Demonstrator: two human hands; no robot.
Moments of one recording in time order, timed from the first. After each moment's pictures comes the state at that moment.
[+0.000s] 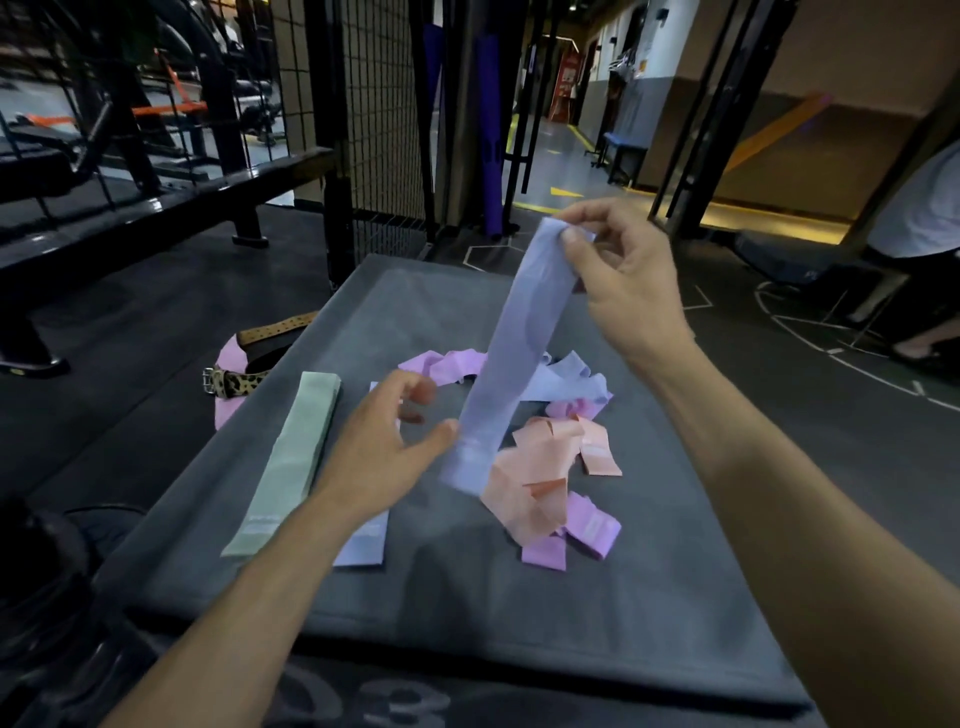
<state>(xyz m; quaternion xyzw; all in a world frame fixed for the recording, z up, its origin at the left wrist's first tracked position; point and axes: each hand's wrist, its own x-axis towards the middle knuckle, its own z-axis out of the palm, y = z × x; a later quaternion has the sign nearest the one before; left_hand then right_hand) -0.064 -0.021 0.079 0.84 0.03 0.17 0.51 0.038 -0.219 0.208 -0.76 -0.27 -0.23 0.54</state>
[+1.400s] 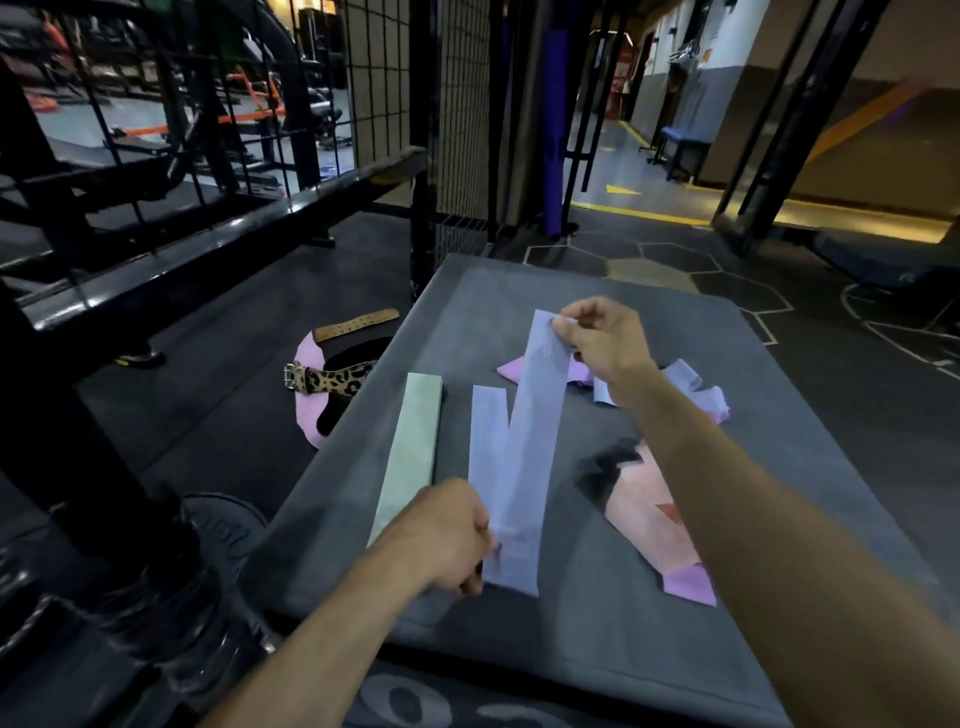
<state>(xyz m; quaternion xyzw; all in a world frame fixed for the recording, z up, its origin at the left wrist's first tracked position) -0.104 0.052 0.051 0.91 0.10 -0.16 0.37 0.111 -0.091 0.095 -0.79 -0.10 -0.06 0.61</state>
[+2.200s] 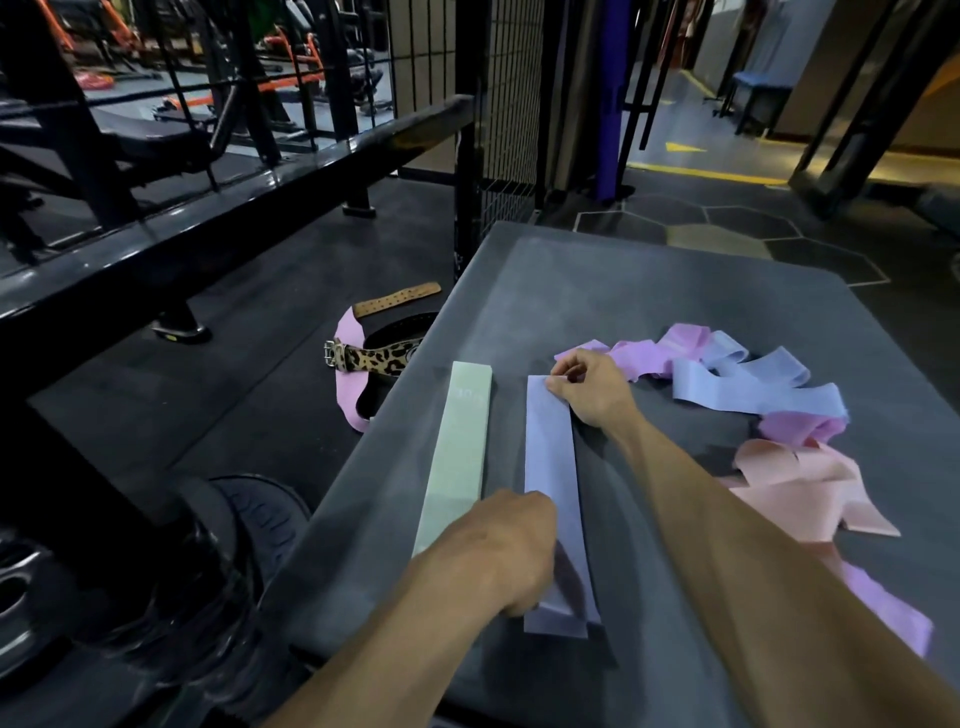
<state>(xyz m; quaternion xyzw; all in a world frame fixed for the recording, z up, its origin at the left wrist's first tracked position) -0.053 0.058 0.041 0.95 0.05 -0.24 0.18 0.179 -0.026 -0.038 -0.89 -0.14 0.02 0.44</state>
